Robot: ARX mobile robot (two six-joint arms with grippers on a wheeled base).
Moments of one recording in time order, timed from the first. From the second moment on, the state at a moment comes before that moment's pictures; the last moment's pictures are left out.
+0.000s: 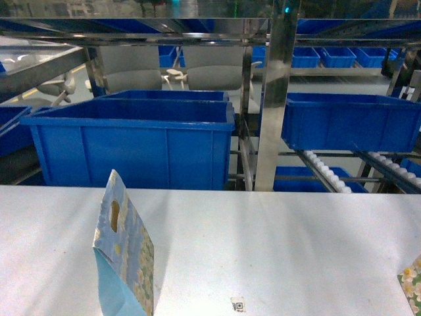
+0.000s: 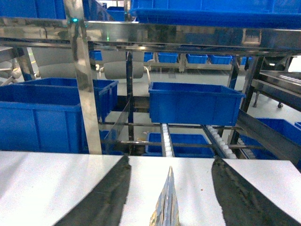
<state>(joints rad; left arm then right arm) 0.00 0.39 0.29 0.11 -0.17 0.02 0.00 0.12 0.15 -0.03 0.00 0.01</state>
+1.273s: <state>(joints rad) 0.00 0.01 0.02 -0.01 0.00 0.00 0.00 0.00 0.01 0.00 0.00 0.00</state>
